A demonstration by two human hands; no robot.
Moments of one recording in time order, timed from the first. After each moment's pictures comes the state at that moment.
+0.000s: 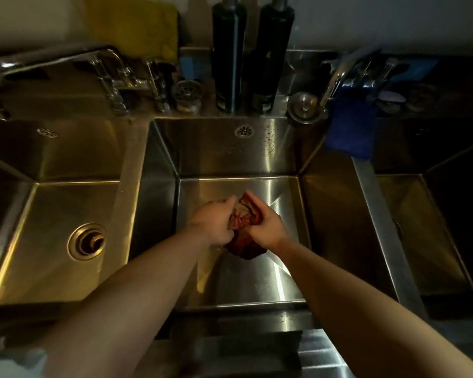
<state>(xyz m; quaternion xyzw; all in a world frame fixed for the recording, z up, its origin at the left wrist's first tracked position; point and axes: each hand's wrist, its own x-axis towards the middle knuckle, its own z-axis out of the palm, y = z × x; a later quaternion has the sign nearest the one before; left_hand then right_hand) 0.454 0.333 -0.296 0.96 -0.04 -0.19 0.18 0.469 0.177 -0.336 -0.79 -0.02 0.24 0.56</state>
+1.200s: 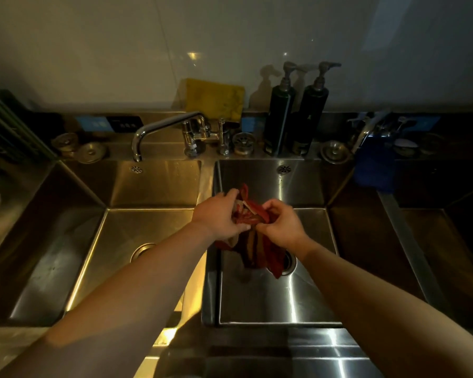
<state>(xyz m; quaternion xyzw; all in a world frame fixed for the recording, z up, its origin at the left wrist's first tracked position) 0.410 0.433 -0.164 0.98 0.01 -0.07 0.18 0.440 0.265 -0.201 -0.81 -0.09 0.16 0.55</state>
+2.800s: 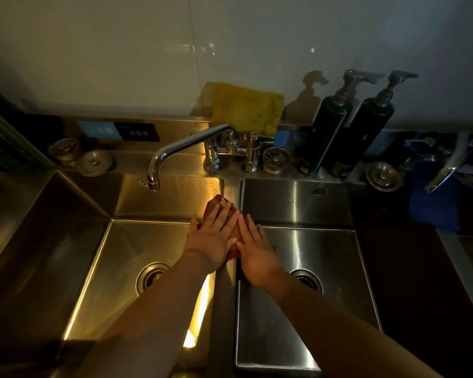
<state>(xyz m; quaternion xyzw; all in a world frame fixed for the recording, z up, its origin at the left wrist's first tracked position) 0.449 0.530 -0.251 0.99 0.00 -0.15 0.01 0.471 0.390 -0.268 -0.91 -0.20 0.24 0.26</state>
